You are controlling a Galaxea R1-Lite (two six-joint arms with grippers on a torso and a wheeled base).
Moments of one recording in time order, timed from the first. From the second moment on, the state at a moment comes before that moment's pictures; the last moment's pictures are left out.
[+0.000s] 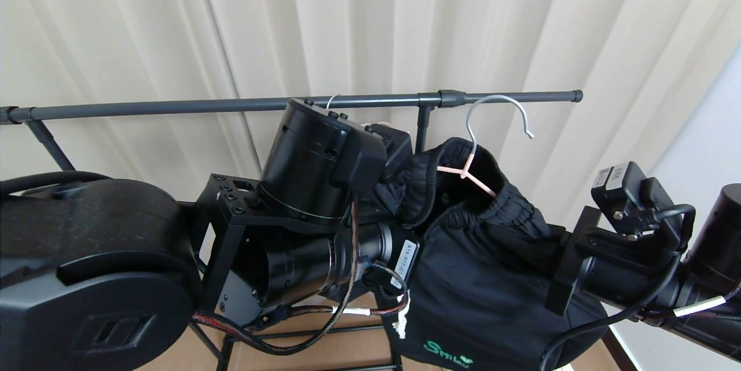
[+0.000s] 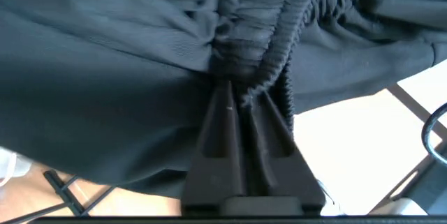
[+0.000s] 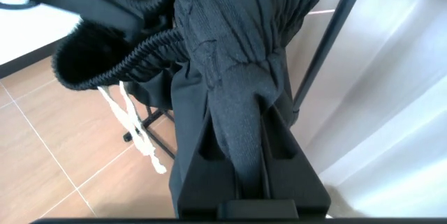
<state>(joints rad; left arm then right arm) -0.93 1.72 -1.16 -0.03 0.21 -0.10 0.55 1.48 -0.39 -0.96 0.23 -0.10</state>
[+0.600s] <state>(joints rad) -0.94 1.56 -1.01 -0.03 0.26 -0.03 0.54 1.48 -0.38 -0.96 0.27 -0.10</state>
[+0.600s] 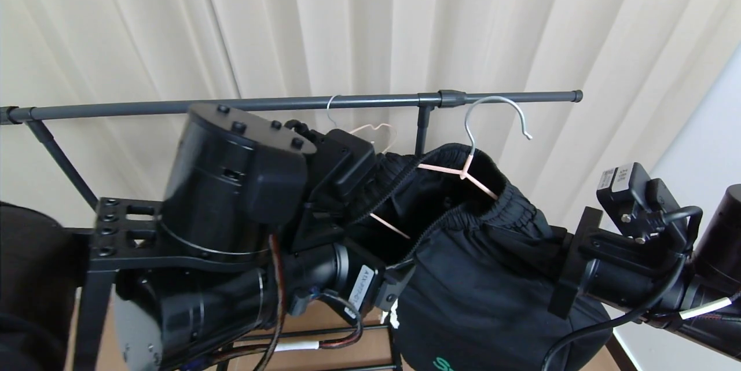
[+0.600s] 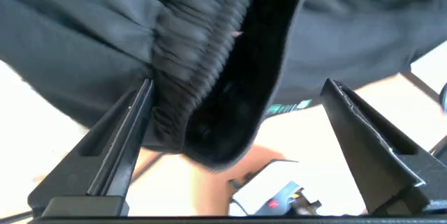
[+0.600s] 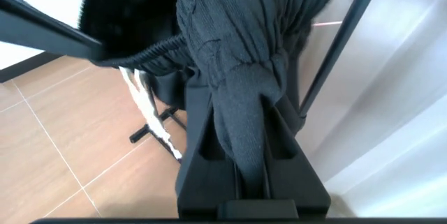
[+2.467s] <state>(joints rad) -0.48 1.46 -0.99 -0.02 -0.49 0.68 0.30 1.54 -0.35 -0.96 1.03 -0.21</state>
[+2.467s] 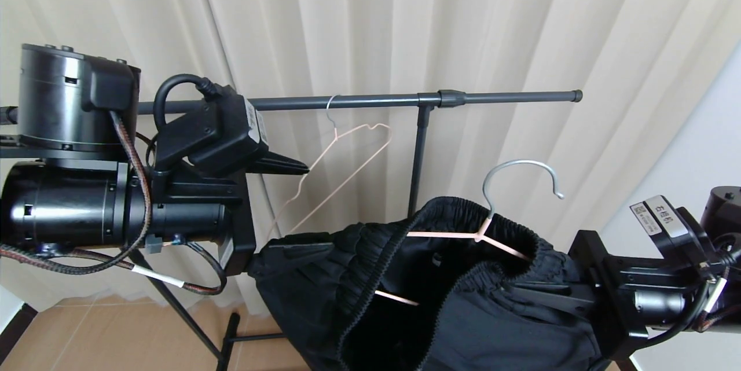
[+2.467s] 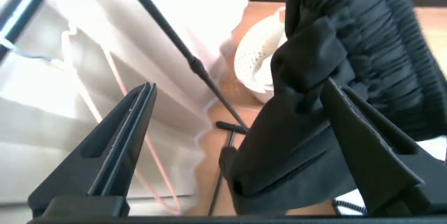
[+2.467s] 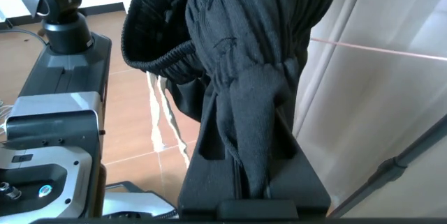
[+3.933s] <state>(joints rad) -0.52 1.60 -0.95 -0.02 -0.66 0.78 0.37 1.55 -0.32 -0.96 1.07 -0.21</state>
